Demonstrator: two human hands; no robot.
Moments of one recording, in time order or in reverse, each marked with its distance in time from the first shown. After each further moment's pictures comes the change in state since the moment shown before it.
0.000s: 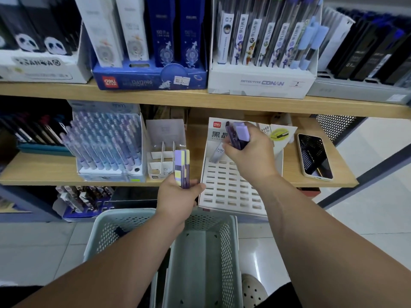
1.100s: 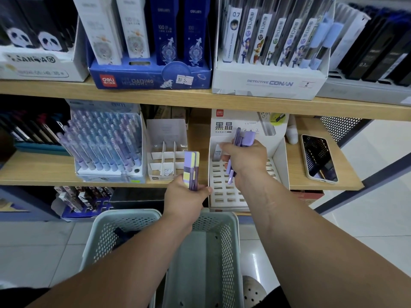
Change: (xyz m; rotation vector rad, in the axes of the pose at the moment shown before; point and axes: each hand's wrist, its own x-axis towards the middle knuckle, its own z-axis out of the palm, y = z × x) left_hand 0.003 -0.004 0.014 0.064 0.005 0.038; right_hand 0.006 -0.001 0.036 0.481 0.130 0.634
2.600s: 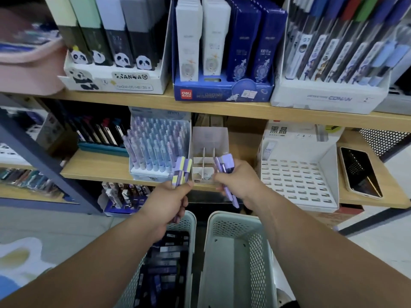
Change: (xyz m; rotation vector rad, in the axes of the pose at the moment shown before) left_hand -0.003 0.025 -0.135 0.017 -0.118 -0.183; right_hand -0.046 0.024 0.055 -0.461 -0.530 -0.059
